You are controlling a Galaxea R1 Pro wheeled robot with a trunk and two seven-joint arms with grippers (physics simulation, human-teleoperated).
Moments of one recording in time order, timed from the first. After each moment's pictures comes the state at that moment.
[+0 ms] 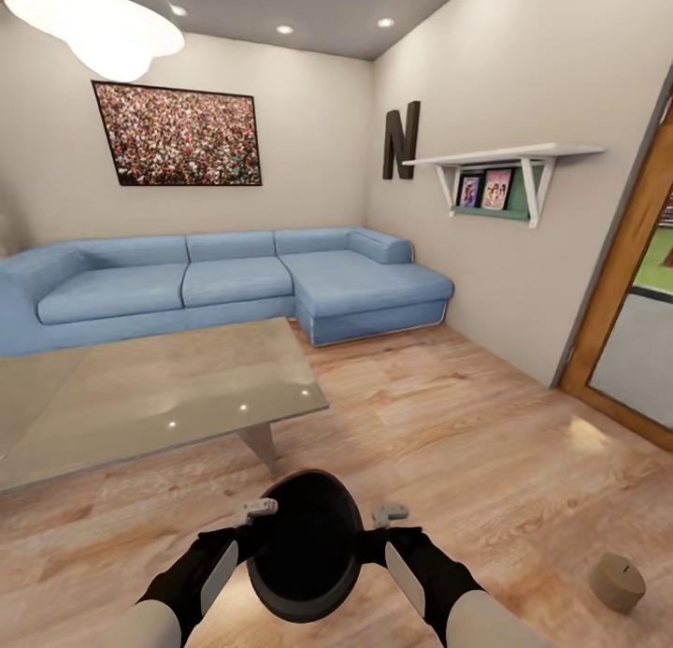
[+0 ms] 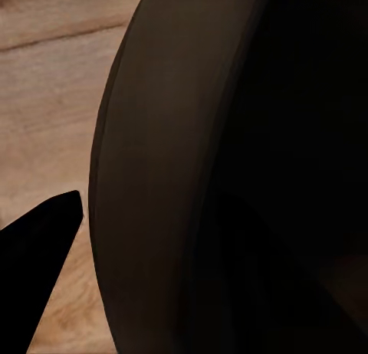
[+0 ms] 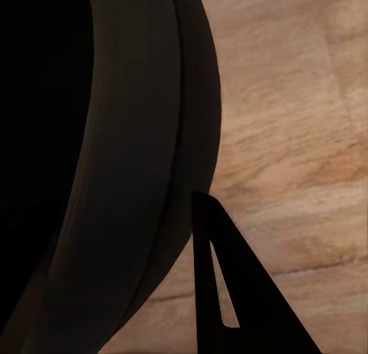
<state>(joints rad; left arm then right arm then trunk) -0.56 -0.05 -0.07 -0.48 0.19 0.34 0.00 -0.61 0.17 0.29 -0.42 -0.28 0.38 -0.04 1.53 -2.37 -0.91</state>
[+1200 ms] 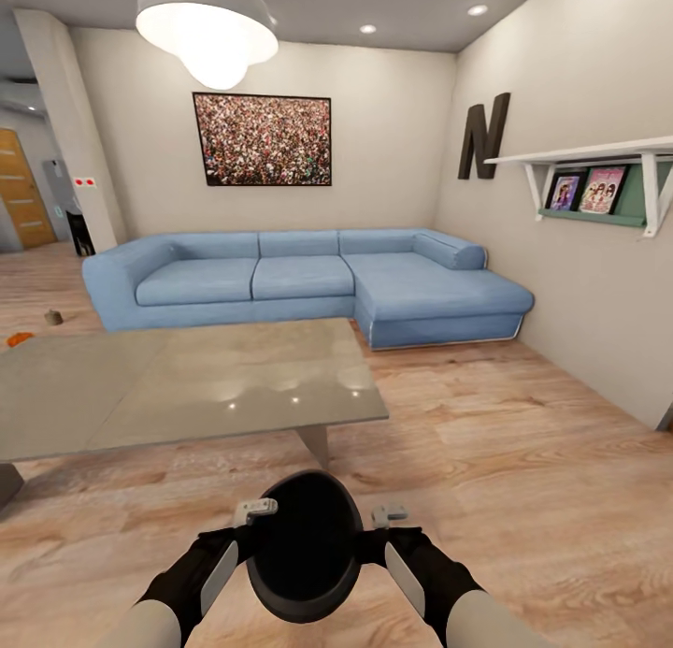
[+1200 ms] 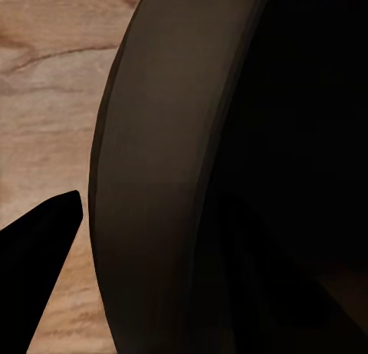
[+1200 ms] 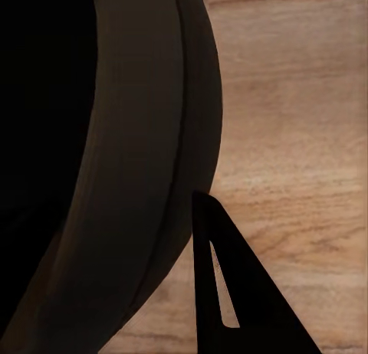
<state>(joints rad) -0.56 -0.05 -0.07 -0.47 0.19 0.34 0.00 -0.61 0.17 0.30 -0.42 -0.28 0.38 -0.04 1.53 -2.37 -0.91</state>
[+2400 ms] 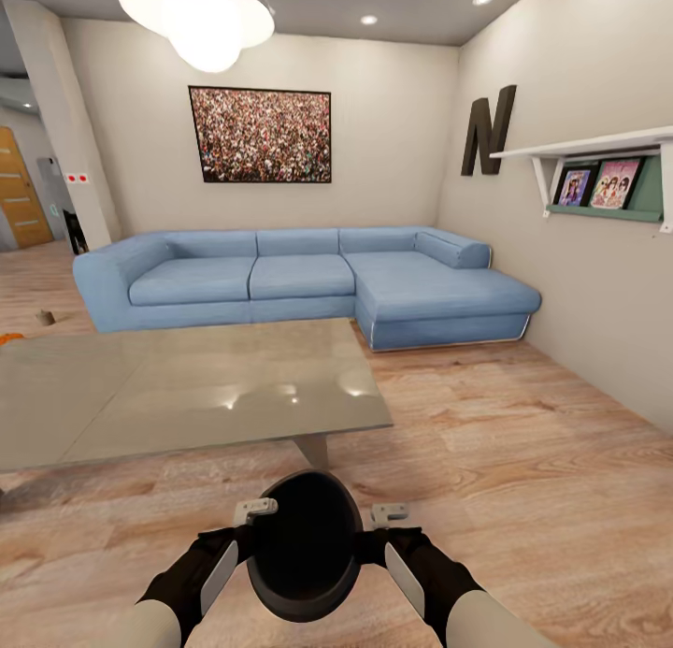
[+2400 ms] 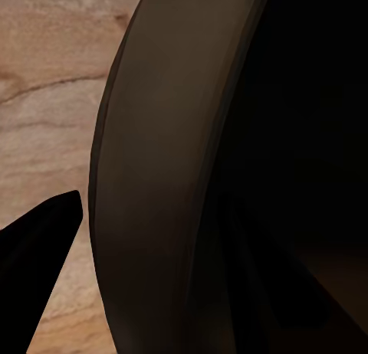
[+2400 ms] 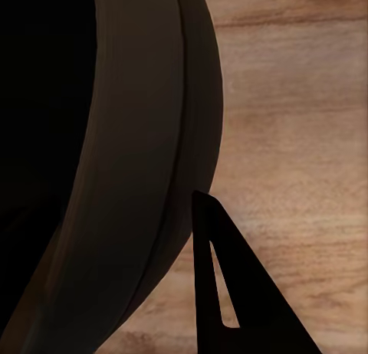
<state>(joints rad) -0.57 -0.05 -0.07 -0.48 0.19 0.34 0.00 -0.61 0.17 0.30 -0.42 -0.28 0.38 -0.04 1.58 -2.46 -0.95</state>
